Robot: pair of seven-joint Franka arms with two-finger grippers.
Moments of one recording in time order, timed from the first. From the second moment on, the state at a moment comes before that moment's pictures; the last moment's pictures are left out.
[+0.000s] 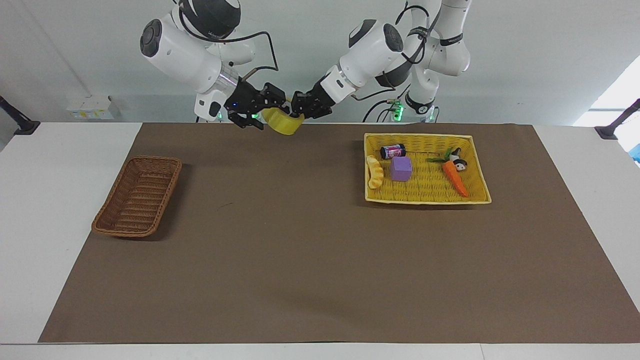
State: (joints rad) left arm -0.65 -0.07 -0.19 -2.05 -0.82 2.39 -0.58; right arm 0.21 -0.14 -0.02 -1.95 0.63 1.66 -0.03
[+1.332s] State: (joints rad) left arm -0.53 -0.15 -0.19 -2.07 -0.89 2.34 -0.61; right arm 0.15 -0.16 -0.04 -1.97 0.51 1.65 -0.08
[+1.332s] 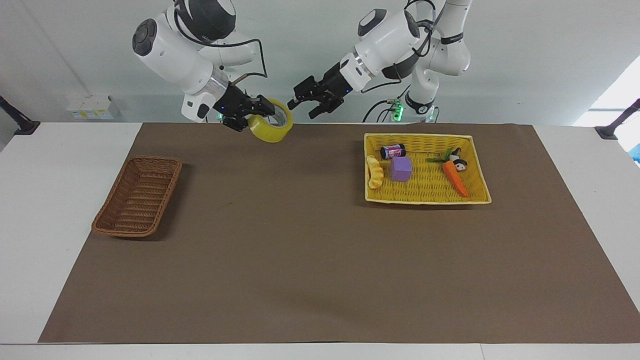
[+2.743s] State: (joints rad) left arm 0.09 -0.06 -0.17 -1.75 -0.06 1.73 0.11; right arm -0.44 0.20 -0.05 -1.88 0.35 1.88 -0.53
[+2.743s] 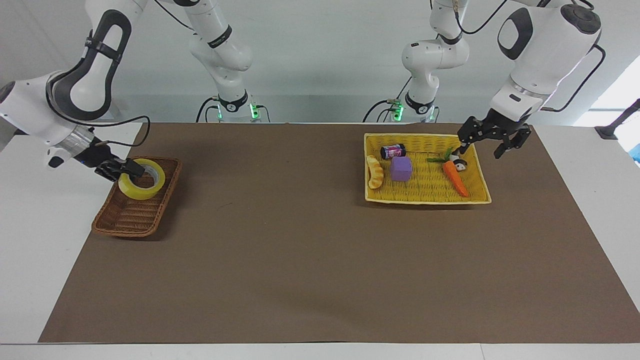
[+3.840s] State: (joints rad) left arm 0.09 0.03 -0.18 -1.55 0.02 1.53 0.13; right arm -0.50 0.33 -0.05 -1.87 0.41 1.90 -0.68
